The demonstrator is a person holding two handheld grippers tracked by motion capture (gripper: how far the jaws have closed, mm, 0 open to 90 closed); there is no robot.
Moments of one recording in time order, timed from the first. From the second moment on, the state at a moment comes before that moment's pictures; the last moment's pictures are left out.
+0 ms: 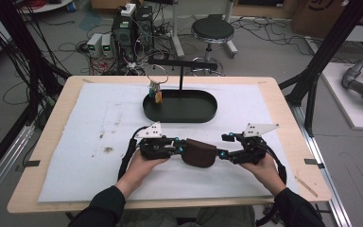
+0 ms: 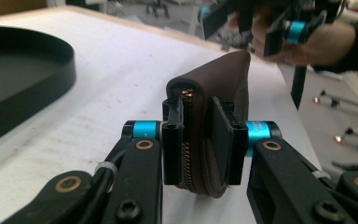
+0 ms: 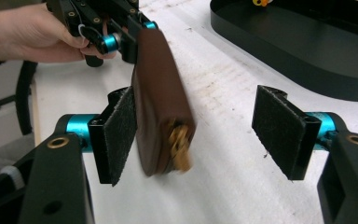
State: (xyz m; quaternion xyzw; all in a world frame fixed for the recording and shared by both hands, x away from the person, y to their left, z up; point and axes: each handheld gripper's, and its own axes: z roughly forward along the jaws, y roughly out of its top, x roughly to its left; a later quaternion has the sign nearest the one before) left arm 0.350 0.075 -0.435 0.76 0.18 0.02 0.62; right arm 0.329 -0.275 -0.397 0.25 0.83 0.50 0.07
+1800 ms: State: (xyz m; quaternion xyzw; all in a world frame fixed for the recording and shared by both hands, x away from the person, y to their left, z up) left arm 0.334 0.096 -0.409 0.73 0.11 0.02 0.67; right arm 0.338 -0.254 -0.386 0.14 0.82 0.56 0.01
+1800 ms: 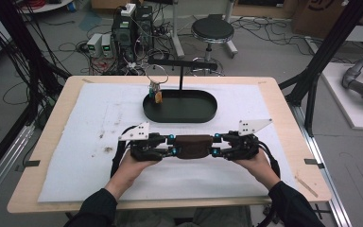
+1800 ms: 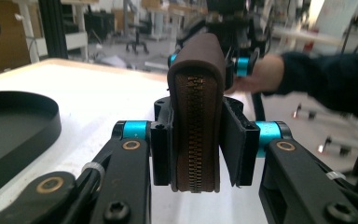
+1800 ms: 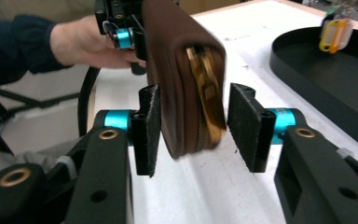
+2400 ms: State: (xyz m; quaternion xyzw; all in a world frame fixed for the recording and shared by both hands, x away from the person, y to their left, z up) left arm 0.333 0.095 -0.408 0.73 0.11 0.02 0.68; right arm 0.336 -0.247 -0.382 0.13 0.81 0.57 0.01
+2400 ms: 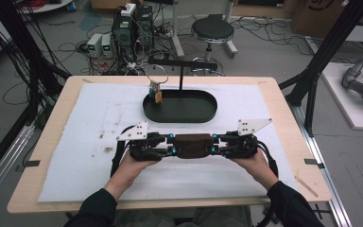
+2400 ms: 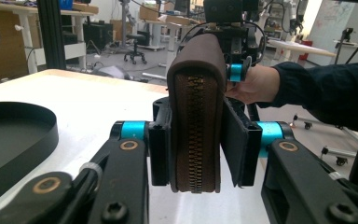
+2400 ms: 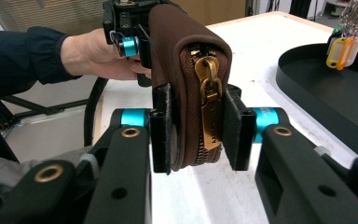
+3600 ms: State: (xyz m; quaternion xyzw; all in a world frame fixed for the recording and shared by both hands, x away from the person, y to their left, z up) left arm 0.294 0.147 -0.400 0.76 0.22 0.19 0.59; right arm 0.379 -0.250 -0.372 0.26 0.78 0.53 0.18
